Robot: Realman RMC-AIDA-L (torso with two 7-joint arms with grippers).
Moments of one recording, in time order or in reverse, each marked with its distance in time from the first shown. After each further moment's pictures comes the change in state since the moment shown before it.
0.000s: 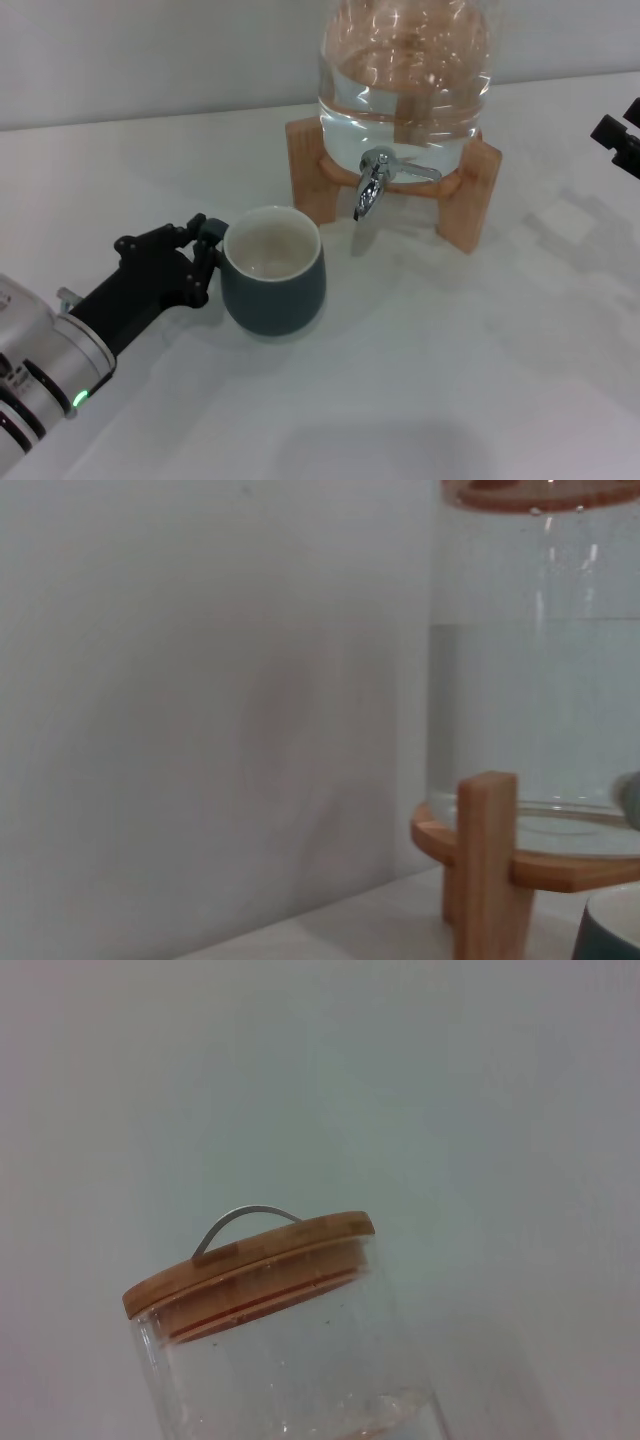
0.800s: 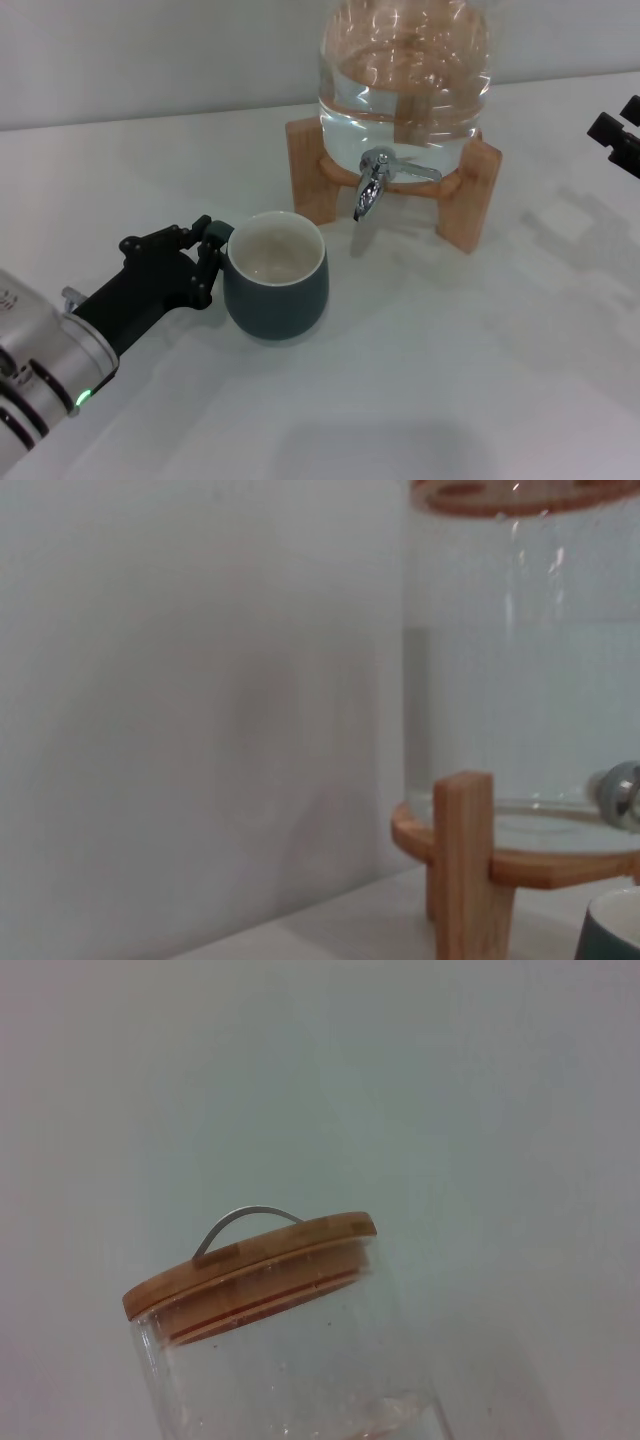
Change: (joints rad) left arm -0.009 0.002 0.016 0.007 -0.005 -0.001 0.007; right arm 0.006 0.002 0.000 0.000 0.000 -0.005 0.000
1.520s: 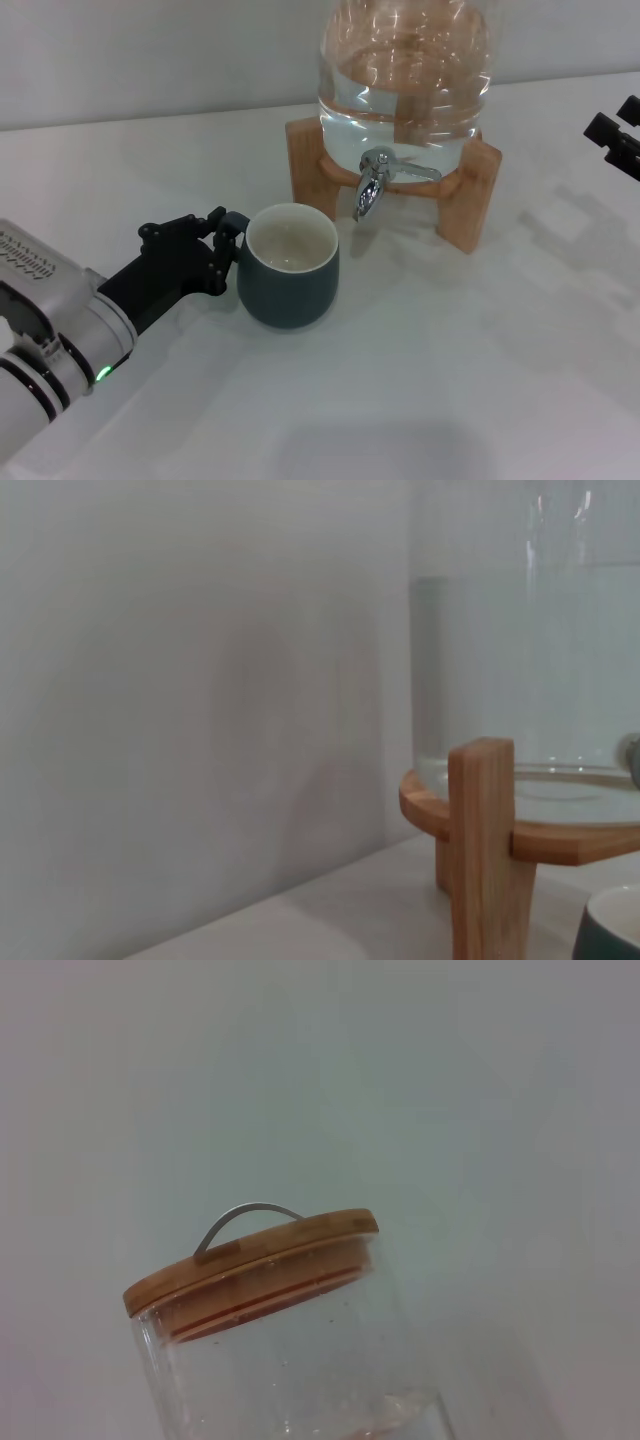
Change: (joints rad) left arm -0.063 -0.011 0.009 0.001 0.000 0.103 -0.002; right arm 0.006 0.000 -0.001 0.009 0.000 -0.001 -0.009
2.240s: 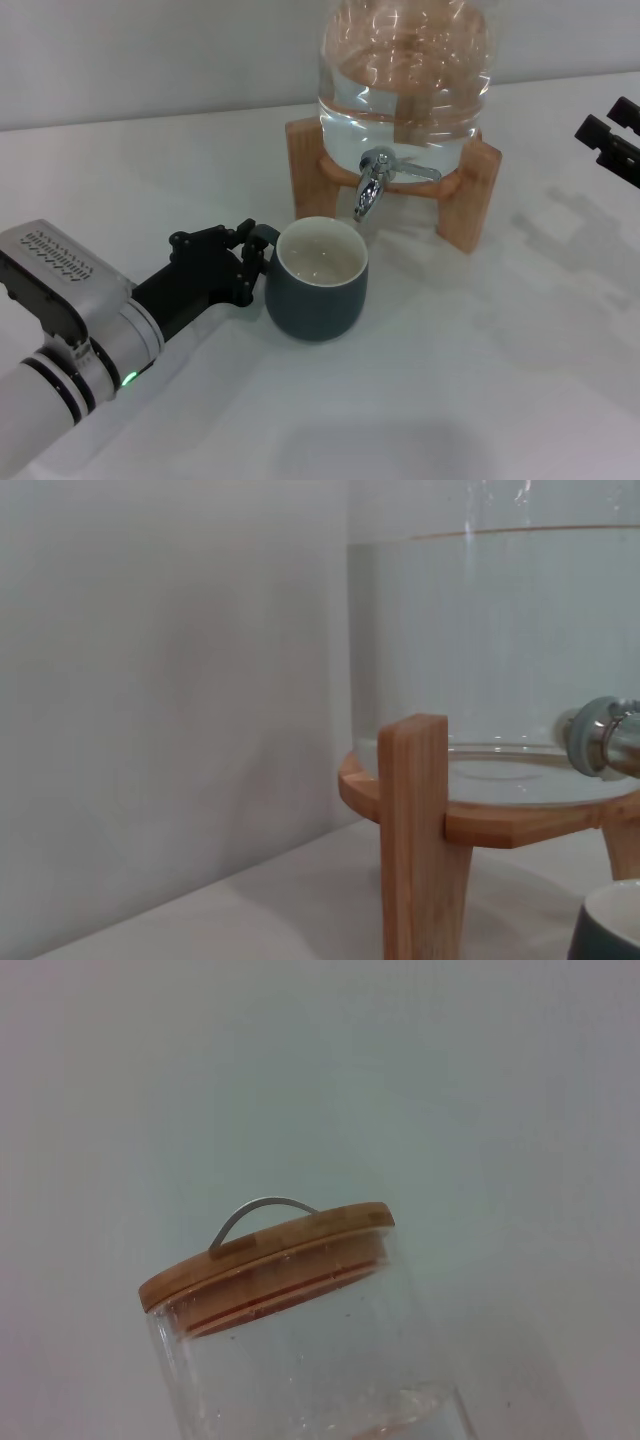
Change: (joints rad) left arm -0.025 -0.005 0.118 -0.010 -0.074 0.044 0.002; right arm 0.007 0.001 -0.012 0.005 -0.002 0.005 0.000
